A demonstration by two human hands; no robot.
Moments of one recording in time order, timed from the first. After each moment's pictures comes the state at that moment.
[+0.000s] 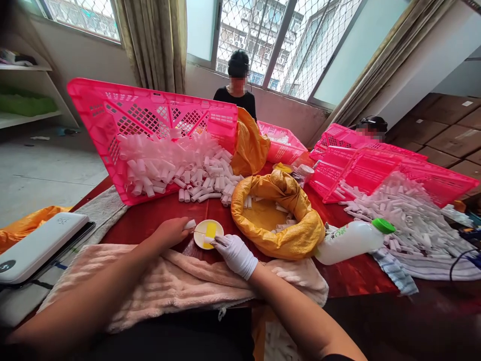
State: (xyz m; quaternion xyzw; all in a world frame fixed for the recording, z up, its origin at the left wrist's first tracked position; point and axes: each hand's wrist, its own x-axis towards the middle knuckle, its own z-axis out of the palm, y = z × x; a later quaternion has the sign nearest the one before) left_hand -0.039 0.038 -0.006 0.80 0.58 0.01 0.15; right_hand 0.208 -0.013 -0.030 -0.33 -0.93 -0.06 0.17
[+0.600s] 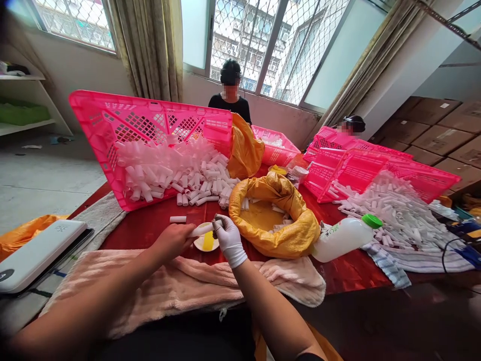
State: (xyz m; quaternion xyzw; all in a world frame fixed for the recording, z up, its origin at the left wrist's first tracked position) left_hand -0.030 0.015 0.004 0.87 0.47 0.12 0.09; right_hand 0.154 0.006 0.003 -0.48 -0.45 0.49 0.57
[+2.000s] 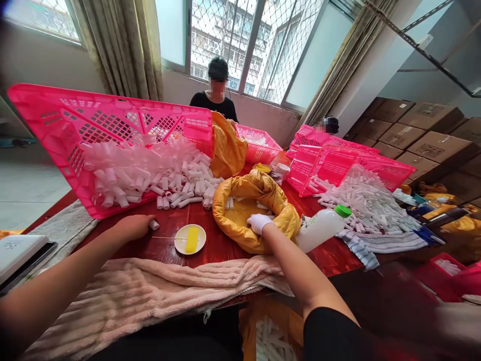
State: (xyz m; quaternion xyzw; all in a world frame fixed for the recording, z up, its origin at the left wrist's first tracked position) left_hand -0.082 0.088 0.009 0.79 0.60 -0.01 0.14; right_hand 0.330 0.056 0.039 -0.70 -0.71 0.11 -0.07
